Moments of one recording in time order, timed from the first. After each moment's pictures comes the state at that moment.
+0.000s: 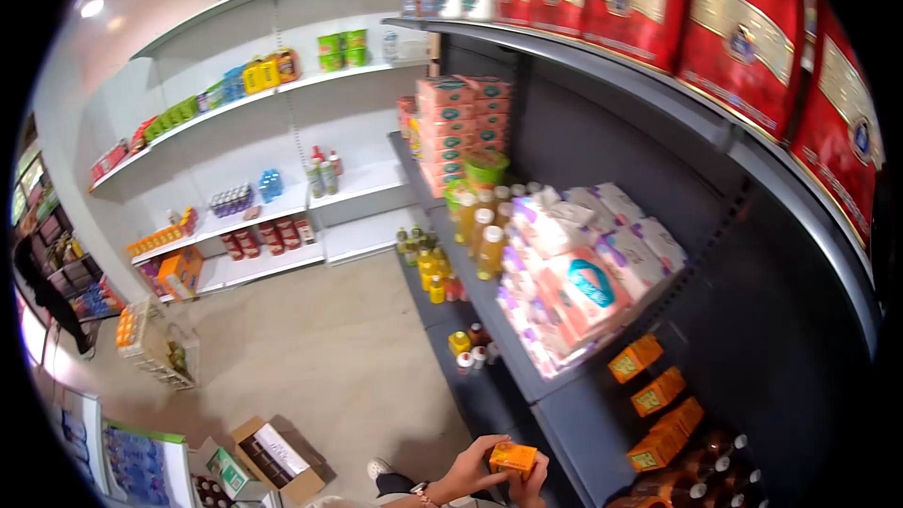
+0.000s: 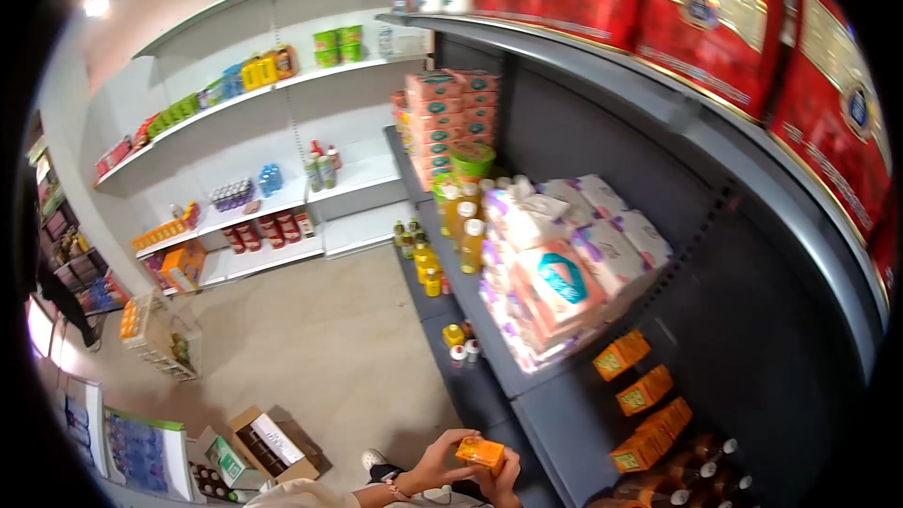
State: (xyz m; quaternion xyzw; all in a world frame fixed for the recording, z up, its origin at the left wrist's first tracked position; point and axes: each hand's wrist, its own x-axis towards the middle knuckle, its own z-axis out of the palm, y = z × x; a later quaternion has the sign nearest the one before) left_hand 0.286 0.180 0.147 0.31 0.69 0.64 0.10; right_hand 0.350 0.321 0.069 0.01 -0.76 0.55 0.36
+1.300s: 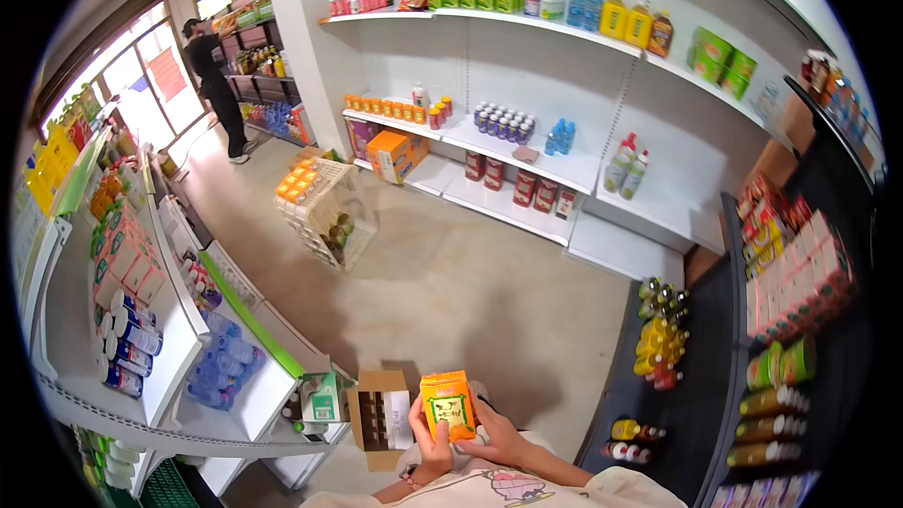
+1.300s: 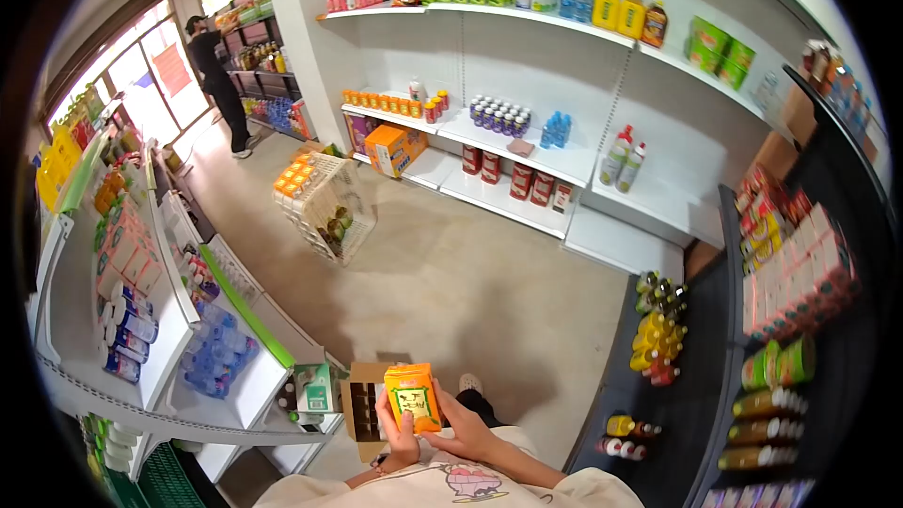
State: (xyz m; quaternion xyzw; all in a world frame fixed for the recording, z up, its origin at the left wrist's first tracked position) left_hand 0.085 -0.338 0.122 -0.23 0.60 0.63 -0.44; right_hand -0.023 -0.251 0.142 0.54 -0.63 0.50 -0.25
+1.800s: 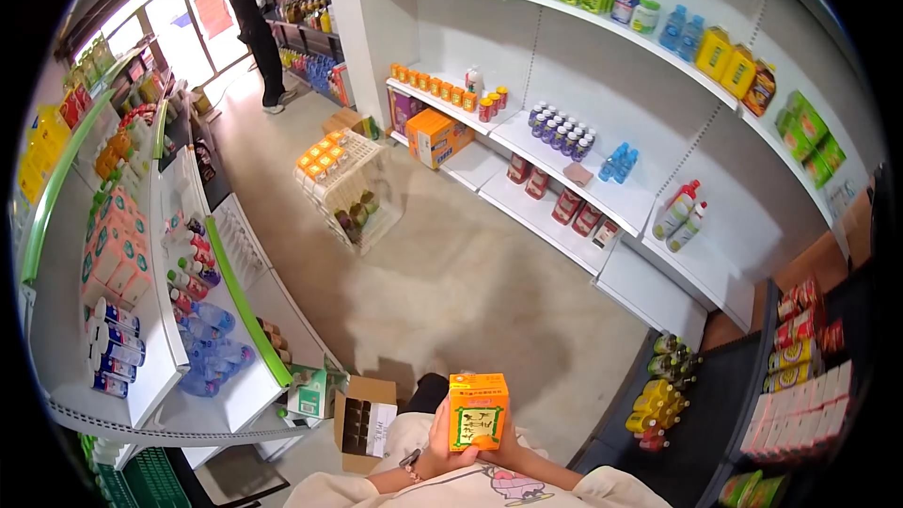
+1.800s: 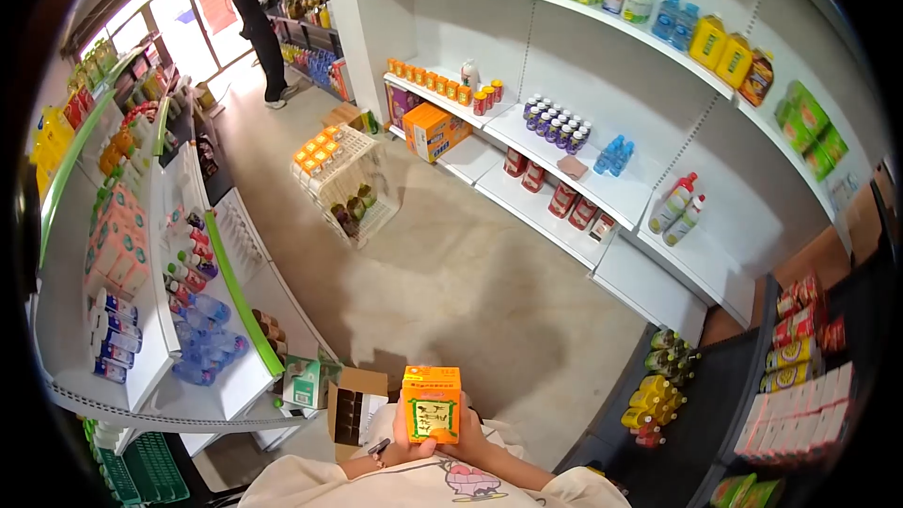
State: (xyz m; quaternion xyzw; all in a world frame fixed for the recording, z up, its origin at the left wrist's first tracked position) left_hand -0.065 -0.454 0.103 -0.12 0.70 0.56 -0.43; right_hand -0.189 -0.380 0.129 0.60 -0.60 0.50 -0.15
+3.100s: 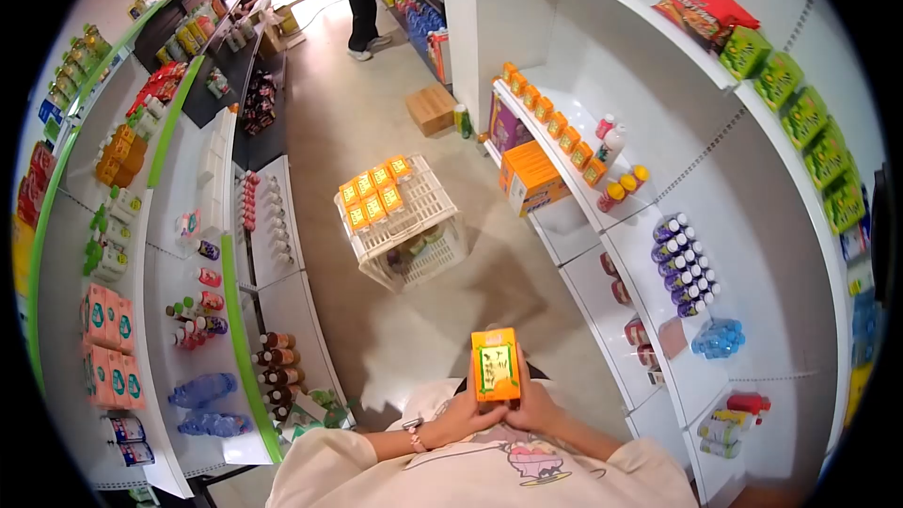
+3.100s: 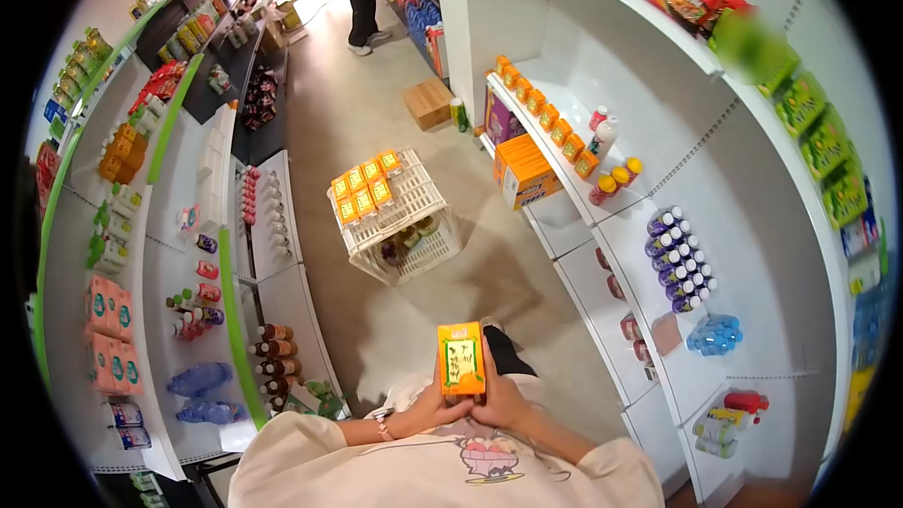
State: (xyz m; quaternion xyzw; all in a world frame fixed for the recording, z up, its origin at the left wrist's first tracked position) left_hand -0.399 -1.010 0.110 -0.34 0.62 0.67 -0.20; right_hand -0.579 -0.985 0.109 0.61 -0.54 0.30 -0.50
